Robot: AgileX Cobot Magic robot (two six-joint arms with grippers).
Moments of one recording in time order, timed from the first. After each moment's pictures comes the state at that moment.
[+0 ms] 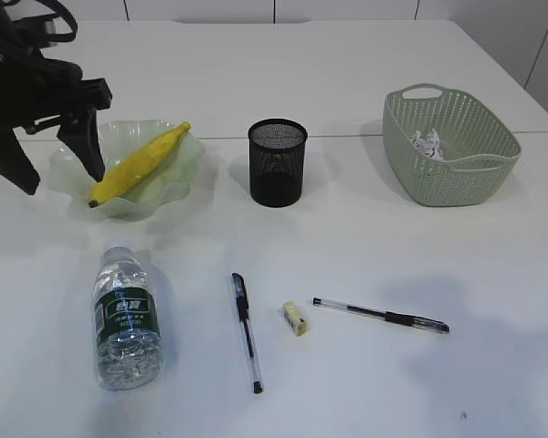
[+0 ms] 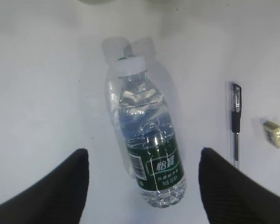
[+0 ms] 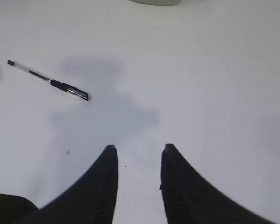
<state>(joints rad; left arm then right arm) -0.24 1.79 -1.55 -0.15 1.24 -0.37 -0.01 0.86 -0.95 0.01 1.12 -0.18</state>
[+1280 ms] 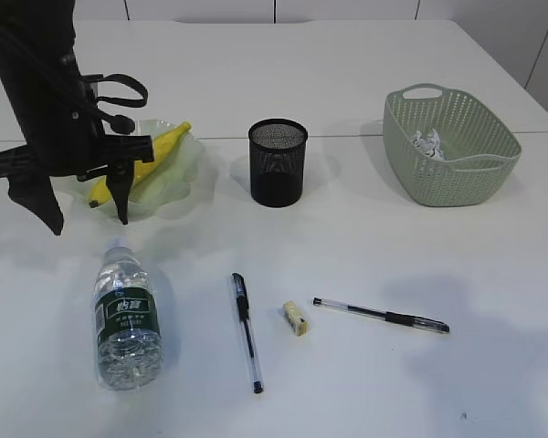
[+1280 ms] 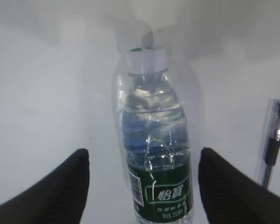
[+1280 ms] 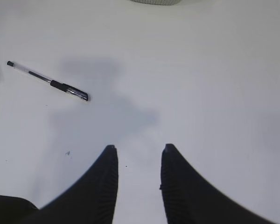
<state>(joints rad) -0.35 1.93 -1.55 0.00 1.22 -0.65 0.01 0.86 -0.95 -0.01 1.12 -0.14</state>
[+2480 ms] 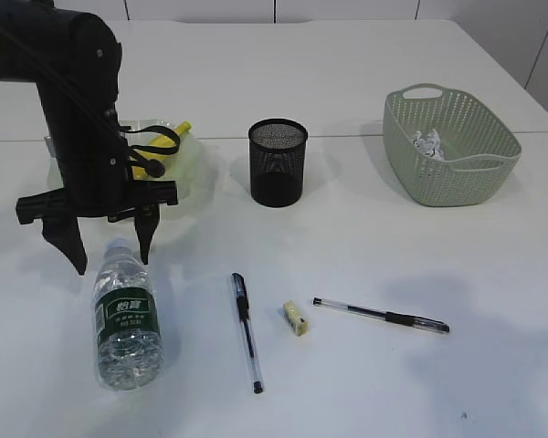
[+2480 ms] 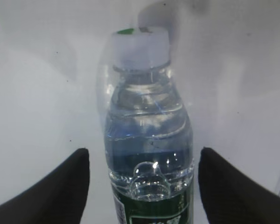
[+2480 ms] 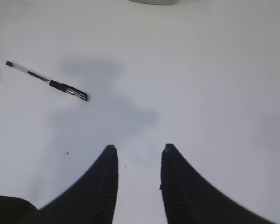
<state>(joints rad) -0.38 2.06 -1.55 -0.02 1.22 -0.69 0.01 0.86 -0.95 -0.01 1.12 -0.14</state>
